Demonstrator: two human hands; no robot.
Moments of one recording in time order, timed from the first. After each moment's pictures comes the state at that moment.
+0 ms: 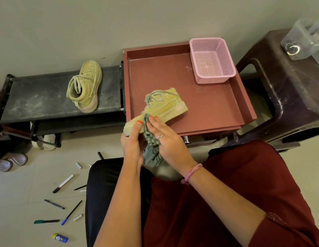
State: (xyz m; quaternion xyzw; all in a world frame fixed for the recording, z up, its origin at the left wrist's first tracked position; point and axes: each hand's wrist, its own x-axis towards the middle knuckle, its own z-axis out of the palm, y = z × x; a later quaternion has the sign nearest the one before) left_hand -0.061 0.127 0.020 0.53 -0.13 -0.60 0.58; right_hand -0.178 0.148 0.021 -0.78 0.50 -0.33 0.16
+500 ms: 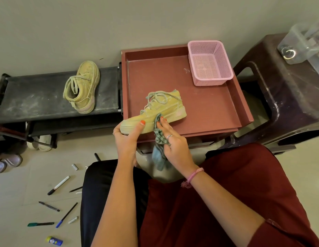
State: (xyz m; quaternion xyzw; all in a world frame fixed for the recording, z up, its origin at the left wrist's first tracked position) left_hand -0.053 0.119 0.023 0.61 -0.22 -0.55 0.53; right_hand -0.197 0.152 0.005 -0.71 0.56 -0.34 0.25
